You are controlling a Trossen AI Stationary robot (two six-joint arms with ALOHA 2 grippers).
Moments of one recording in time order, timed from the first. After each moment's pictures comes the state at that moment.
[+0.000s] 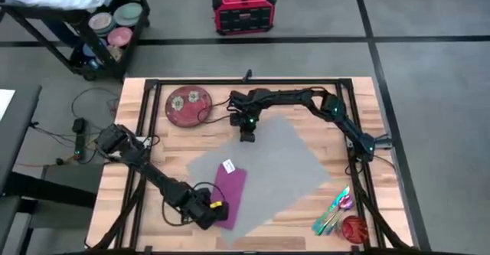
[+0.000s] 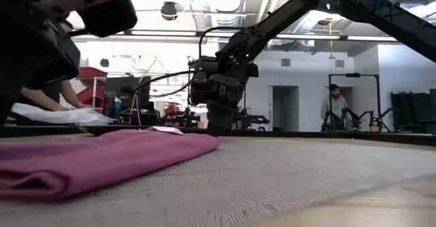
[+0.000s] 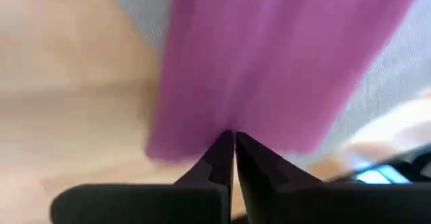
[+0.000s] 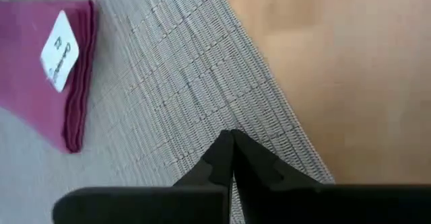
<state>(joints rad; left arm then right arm) -0.67 1.80 1.01 -0.26 -0.10 -2.28 -0.37 2.39 1.80 -0.75 -0.52 -0.24</state>
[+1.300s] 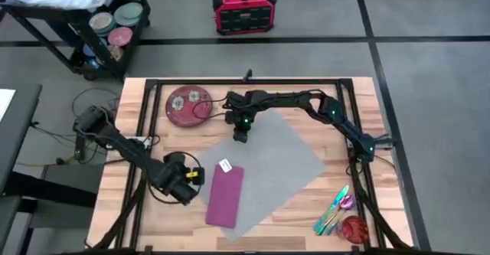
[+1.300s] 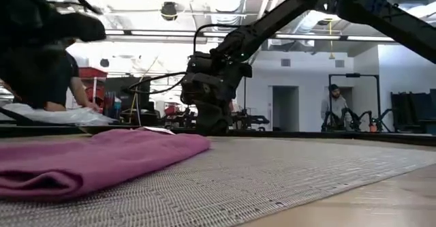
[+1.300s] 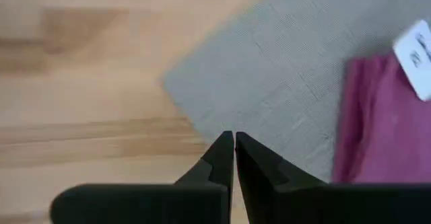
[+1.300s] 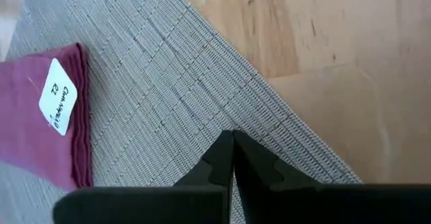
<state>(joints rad) -0.62 1.49 0.87 -0.92 -0.38 -2.18 -0.33 2.40 1.87 -0.73 -0.54 -0.03</state>
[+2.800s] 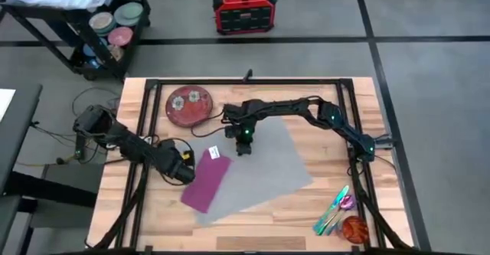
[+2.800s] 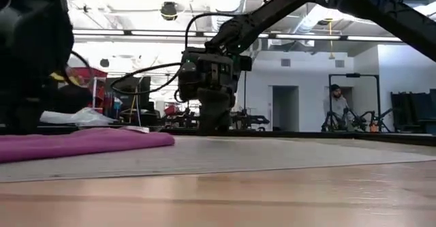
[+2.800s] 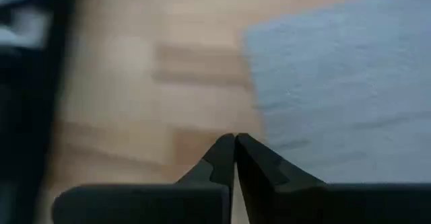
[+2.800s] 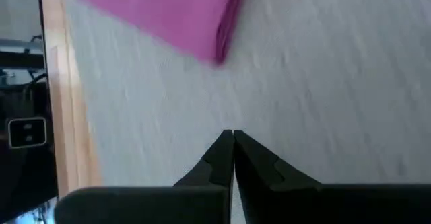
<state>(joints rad) -0.40 1.47 0.60 -1.06 -0.33 -2.19 -0.24 2.36 1.87 -0.87 -0.68 -0.10</state>
